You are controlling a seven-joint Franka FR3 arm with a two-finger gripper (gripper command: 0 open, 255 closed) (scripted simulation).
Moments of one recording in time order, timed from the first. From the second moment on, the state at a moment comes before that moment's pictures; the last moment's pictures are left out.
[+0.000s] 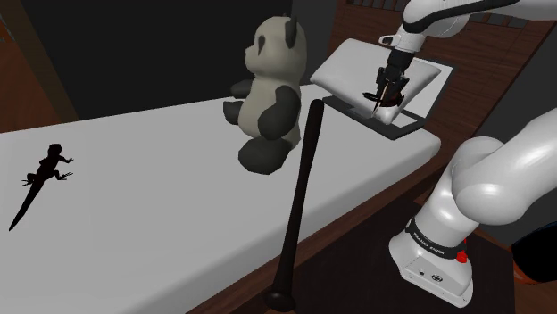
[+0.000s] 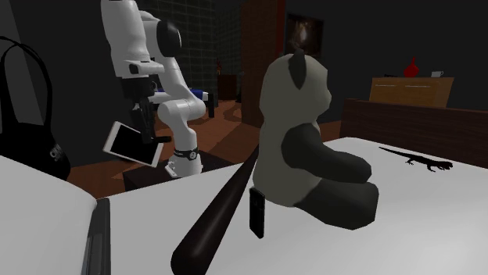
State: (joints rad) arm 0.10 -0.45 -0.78 -2.25 -0.25 1.89 -1.48
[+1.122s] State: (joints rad) arm 0.13 -0.36 -0.87 -2.41 -0.23 2.14 -1.52
